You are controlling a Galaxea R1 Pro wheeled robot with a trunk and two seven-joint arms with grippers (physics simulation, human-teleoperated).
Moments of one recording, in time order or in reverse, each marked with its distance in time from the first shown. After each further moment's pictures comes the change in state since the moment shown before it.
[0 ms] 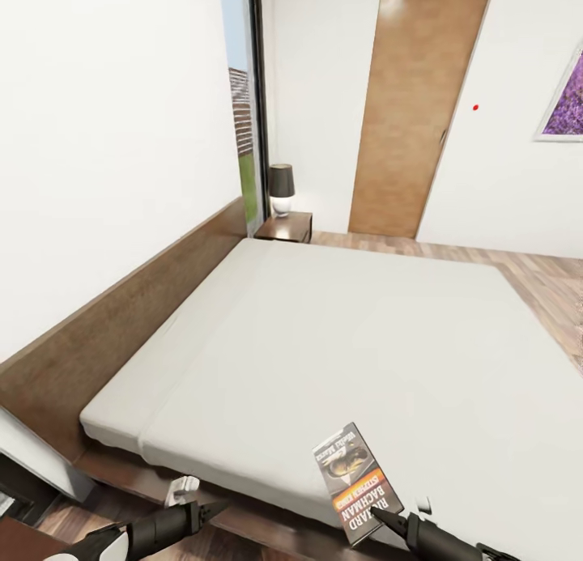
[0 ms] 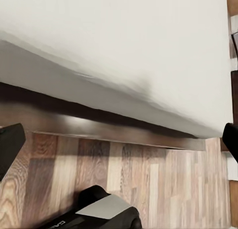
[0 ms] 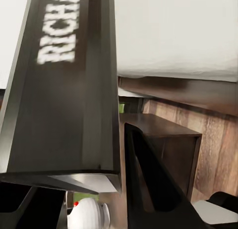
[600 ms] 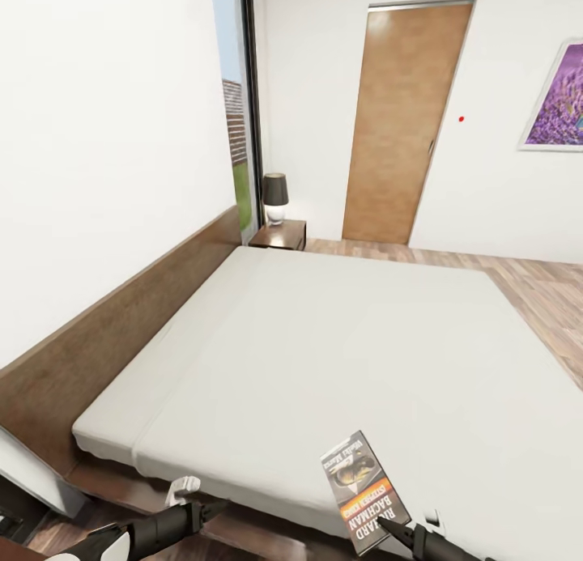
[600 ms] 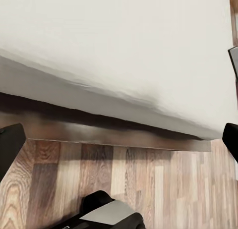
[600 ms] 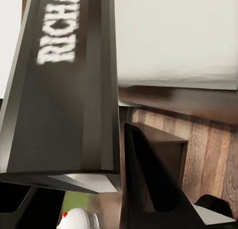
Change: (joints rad) left arm 0.000 -0.005 0.001 0.000 0.001 -0.001 0.038; right arm 0.000 0.000 -0.008 0.078 -0.001 -0.062 -0.002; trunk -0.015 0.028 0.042
